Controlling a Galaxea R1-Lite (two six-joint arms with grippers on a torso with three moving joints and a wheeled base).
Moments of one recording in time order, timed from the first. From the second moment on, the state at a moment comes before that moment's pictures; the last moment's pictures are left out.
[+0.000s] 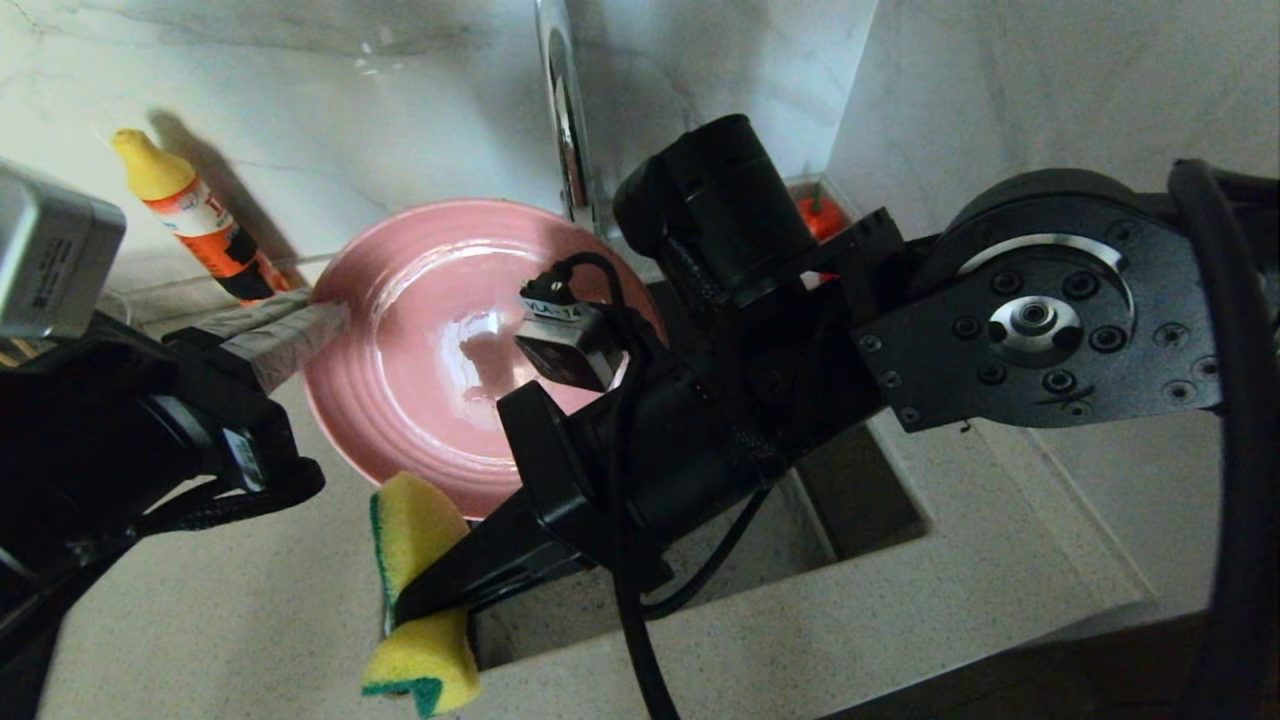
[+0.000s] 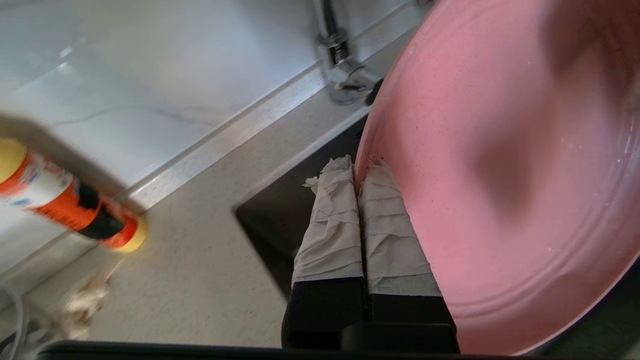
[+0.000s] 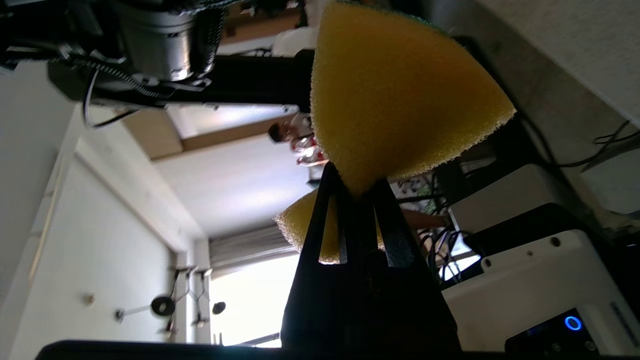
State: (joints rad) left arm -0.59 1.15 -0.62 -0.68 0.28 0.43; right arm 0.95 1.99 -1.93 0.51 0.85 0.76
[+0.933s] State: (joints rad) left arm -0.59 1.17 -0.62 -0.69 0.33 0.42; right arm 1.04 1.93 -1.93 0.56 0.47 0.82
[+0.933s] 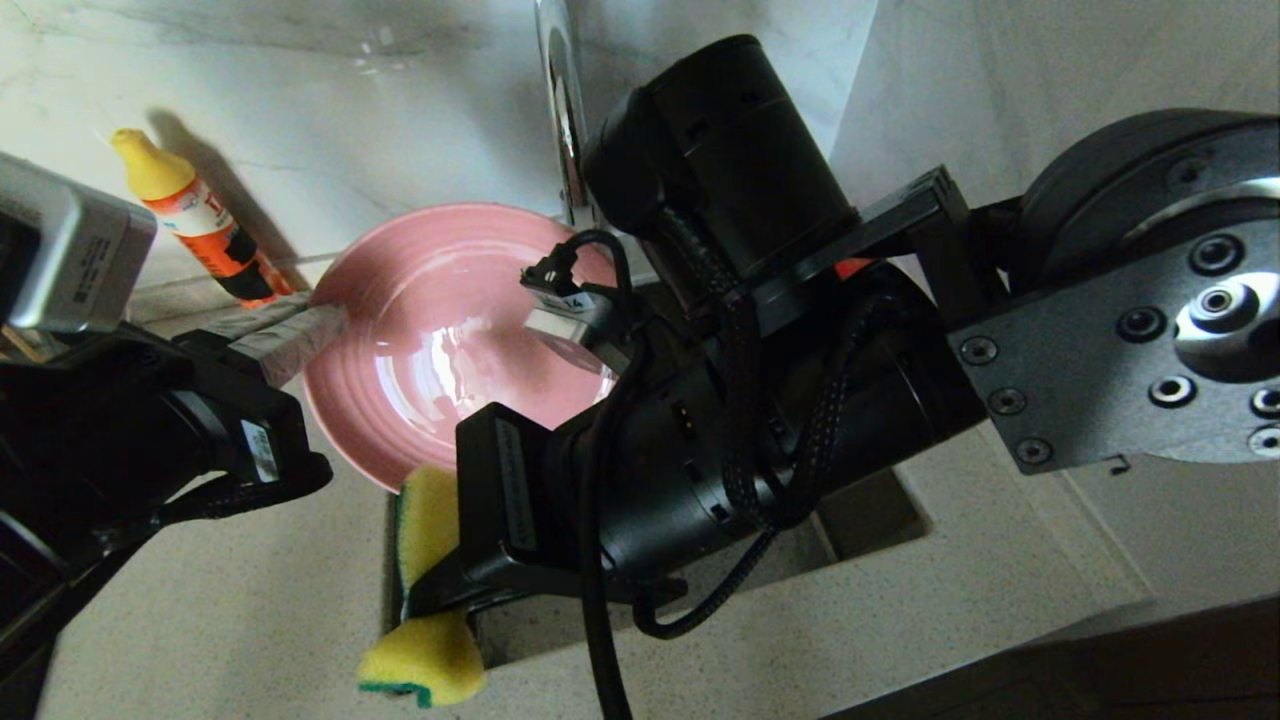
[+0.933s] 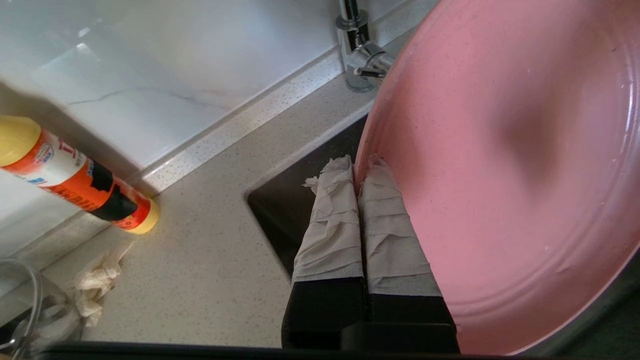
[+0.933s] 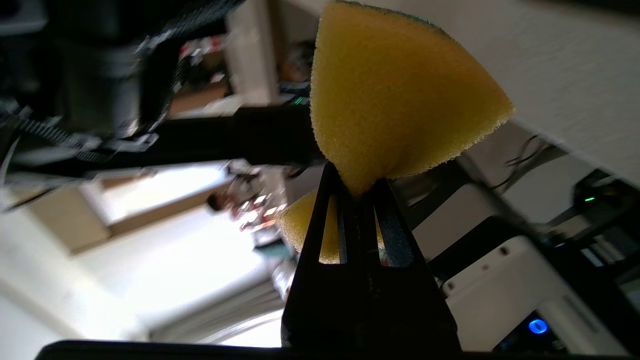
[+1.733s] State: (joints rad) left arm -0.59 1.17 -0.64 -0.68 0.34 0.42; right arm 1.07 1.94 -1.93 0.51 0.39 0.80
